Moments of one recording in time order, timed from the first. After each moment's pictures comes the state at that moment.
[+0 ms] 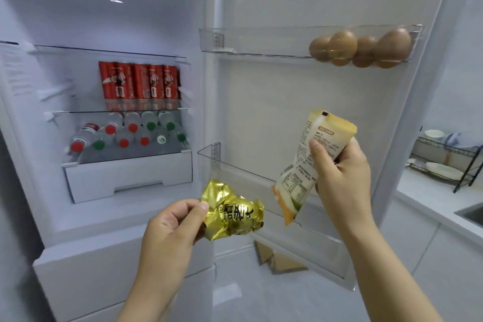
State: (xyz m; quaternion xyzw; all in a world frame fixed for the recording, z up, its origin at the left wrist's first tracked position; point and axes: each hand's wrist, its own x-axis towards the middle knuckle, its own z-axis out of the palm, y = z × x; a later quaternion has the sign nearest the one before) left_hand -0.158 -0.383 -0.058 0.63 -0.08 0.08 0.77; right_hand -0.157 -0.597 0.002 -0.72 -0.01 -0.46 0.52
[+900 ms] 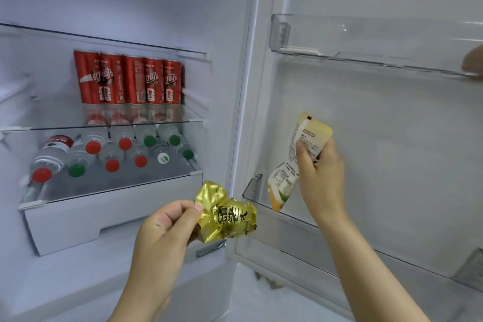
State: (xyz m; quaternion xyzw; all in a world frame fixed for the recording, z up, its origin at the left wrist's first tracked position) left_hand 0.051 -0.293 -0.060 0.62 -0.09 0.03 0.78; right_hand 0.069 -0.515 -0.011 -0.75 0.05 -0.47 0.46
